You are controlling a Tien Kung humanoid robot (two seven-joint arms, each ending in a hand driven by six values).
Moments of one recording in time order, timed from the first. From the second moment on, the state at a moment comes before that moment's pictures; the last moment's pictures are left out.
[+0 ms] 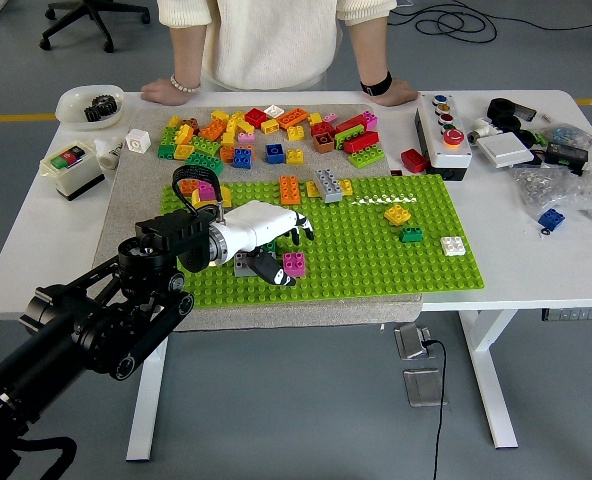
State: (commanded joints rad) left arm -0.72 0.04 -0.91 -0.97 2.27 -0.25 -0.07; right arm 0.11 -0.10 1.64 0.18 -1.79 0.04 -0.09
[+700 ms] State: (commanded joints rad) left arm -0.70 0.03 -0.91 -0.94 2.27 -0.20 -0.06; right arm 0.11 -0.10 1.64 0.18 -1.78 0.04 -0.09
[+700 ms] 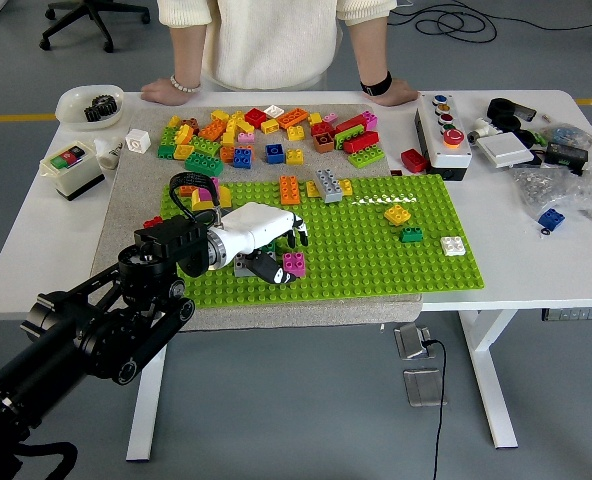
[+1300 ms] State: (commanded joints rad) left arm -0.68 0.02 -0.91 -0.93 2.27 -0.15 -0.05; right arm 0.11 -0.10 1.63 0.18 -1.78 0.04 -0.09
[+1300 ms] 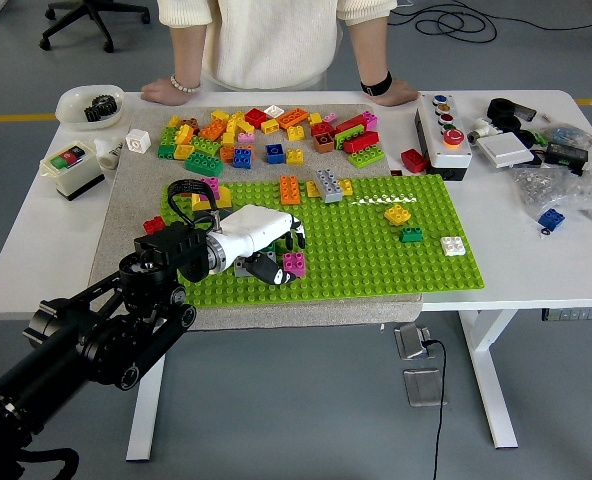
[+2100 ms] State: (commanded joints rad) left arm -0.68 0.02 -0.89 -0.93 2.27 -0.14 -0.05; right arm 0.11 -0.10 1.63 0.18 -1.78 0.04 -0.09
